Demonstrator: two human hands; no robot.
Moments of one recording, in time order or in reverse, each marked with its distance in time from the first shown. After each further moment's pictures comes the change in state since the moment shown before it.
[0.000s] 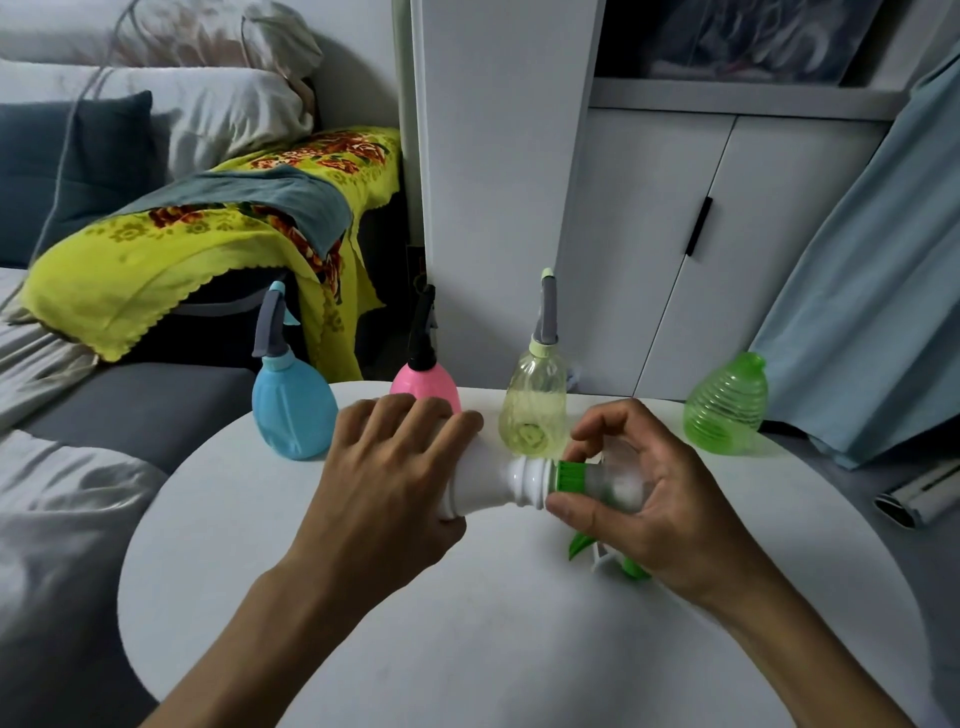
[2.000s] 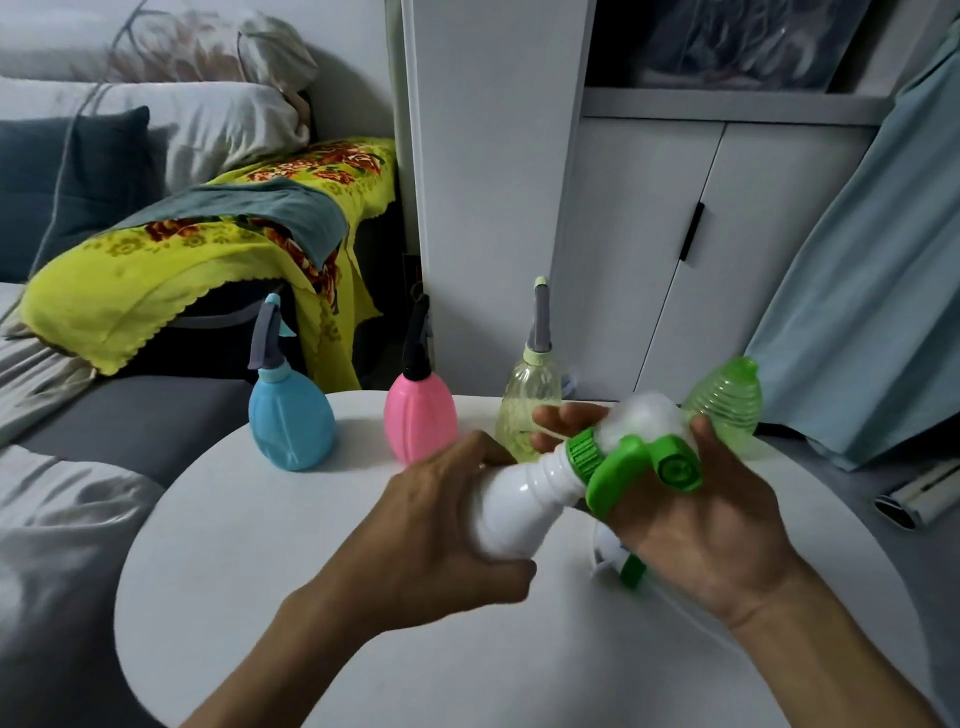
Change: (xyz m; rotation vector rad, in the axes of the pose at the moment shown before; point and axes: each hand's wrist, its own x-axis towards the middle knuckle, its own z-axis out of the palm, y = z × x) left_hand 0.001 0.018 0.002 -0.816 -0.167 -0.113; right_hand 0.001 -0.011 -0.016 1.204 -0.168 0.333
